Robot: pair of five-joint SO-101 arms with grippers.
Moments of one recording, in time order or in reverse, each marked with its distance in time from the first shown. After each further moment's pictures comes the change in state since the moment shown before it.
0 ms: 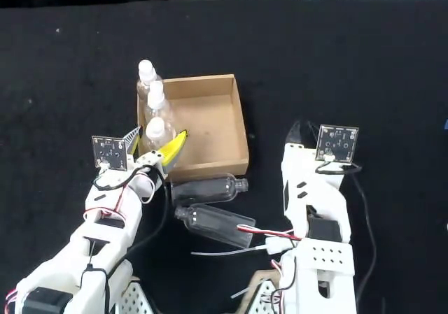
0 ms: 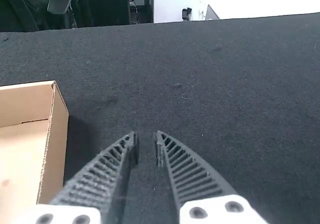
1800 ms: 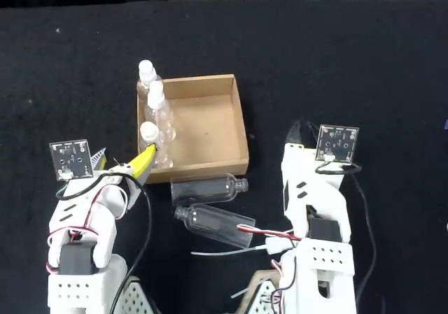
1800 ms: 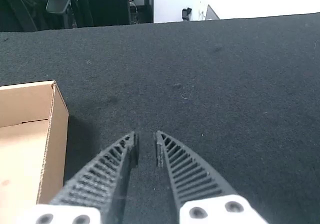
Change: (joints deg) left arm -10.1 -69.0 -7.1 87.1 0.1; right arm 0.0 0.0 0.0 0.0 0.0
